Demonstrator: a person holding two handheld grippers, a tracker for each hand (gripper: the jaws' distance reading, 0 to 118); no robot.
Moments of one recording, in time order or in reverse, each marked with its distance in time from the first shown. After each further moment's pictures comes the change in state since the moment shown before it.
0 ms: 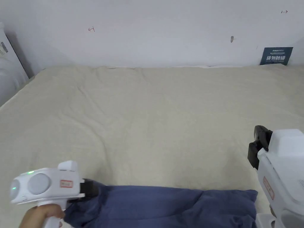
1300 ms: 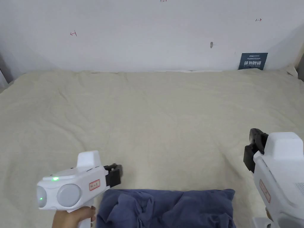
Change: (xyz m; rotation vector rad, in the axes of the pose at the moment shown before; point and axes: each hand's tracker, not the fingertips) left arm 0.084 -0.021 0.001 0.332 0.006 -0.137; right arm 0.034 0.002 0.017 0.001 -0.045 -0.001
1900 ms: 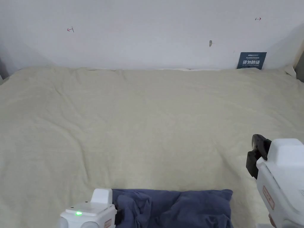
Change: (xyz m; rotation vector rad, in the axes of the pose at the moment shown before) left arm 0.008 -0.096 -0.069 -0.204 0.021 -0.165; right arm 0.008 -0.010 -0.002 -0.035 -0.011 0.008
